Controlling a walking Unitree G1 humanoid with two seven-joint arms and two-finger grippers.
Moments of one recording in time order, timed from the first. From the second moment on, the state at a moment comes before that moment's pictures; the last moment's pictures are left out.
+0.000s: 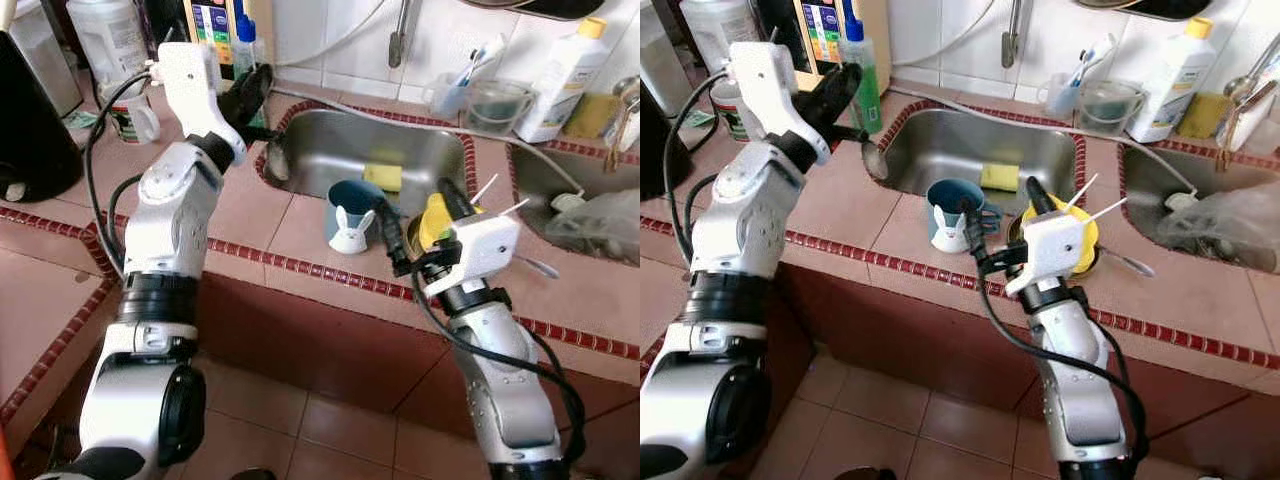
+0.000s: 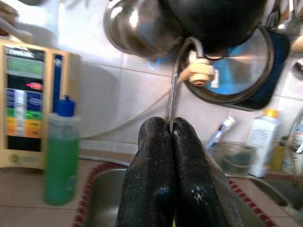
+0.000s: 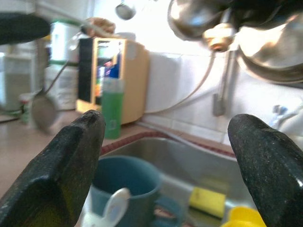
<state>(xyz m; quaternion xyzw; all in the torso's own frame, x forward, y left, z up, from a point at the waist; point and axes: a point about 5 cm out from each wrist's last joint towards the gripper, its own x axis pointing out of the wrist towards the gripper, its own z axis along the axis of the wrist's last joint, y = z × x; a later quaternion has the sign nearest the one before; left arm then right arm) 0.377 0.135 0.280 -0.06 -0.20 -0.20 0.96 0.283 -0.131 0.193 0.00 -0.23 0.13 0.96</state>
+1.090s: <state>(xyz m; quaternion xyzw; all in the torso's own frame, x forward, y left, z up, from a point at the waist) 0.358 0.128 0.245 -0.03 -0.20 -0.23 0.95 0.281 -0.169 0.194 -0.03 -0.23 0.02 0.97</state>
